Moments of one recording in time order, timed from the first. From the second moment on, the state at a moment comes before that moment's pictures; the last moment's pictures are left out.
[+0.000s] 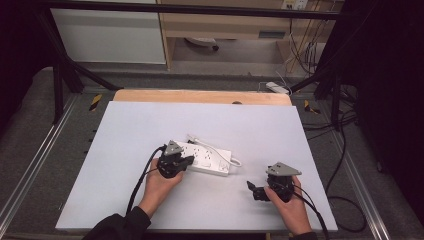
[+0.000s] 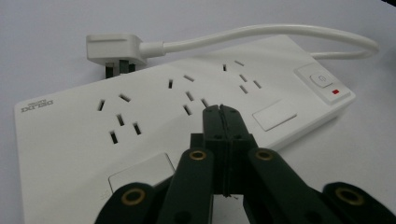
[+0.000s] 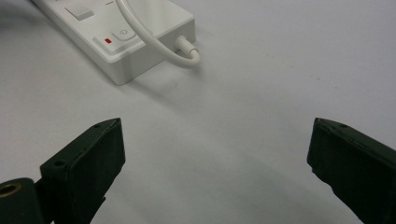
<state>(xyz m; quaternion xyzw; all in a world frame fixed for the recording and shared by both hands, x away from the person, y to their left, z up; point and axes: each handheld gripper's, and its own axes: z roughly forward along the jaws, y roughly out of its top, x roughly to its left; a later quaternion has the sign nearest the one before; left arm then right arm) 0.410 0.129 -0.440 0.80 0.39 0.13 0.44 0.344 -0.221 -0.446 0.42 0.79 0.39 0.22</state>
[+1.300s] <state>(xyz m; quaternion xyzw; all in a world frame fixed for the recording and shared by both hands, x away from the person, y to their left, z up) 0.415 0.139 -0.442 0.79 0.41 0.12 0.44 0.344 -0.225 -0.445 0.43 0.78 0.39 0.22</state>
